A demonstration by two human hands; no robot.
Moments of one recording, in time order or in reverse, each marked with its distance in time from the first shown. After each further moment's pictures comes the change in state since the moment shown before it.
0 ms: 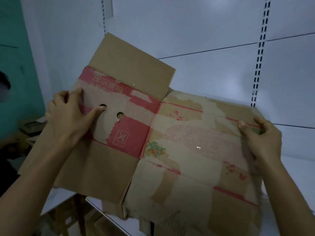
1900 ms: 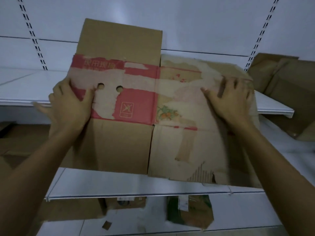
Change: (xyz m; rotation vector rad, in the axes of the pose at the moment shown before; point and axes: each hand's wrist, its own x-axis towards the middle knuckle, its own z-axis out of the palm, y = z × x) left_hand -0.416 0.473 0.078 -0.442 -0.515 0.094; right_hand 0.031 0.075 -0.627 -1.250 0.169 -0.040
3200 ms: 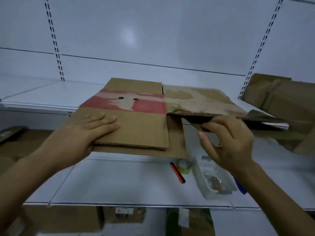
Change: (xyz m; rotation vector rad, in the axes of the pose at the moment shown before) left_hand -0.058 -0.008 -0.089 0.219 -0.297 1.005; right_hand -0.103 -0.026 -0.035 0.114 0.665 -0.968
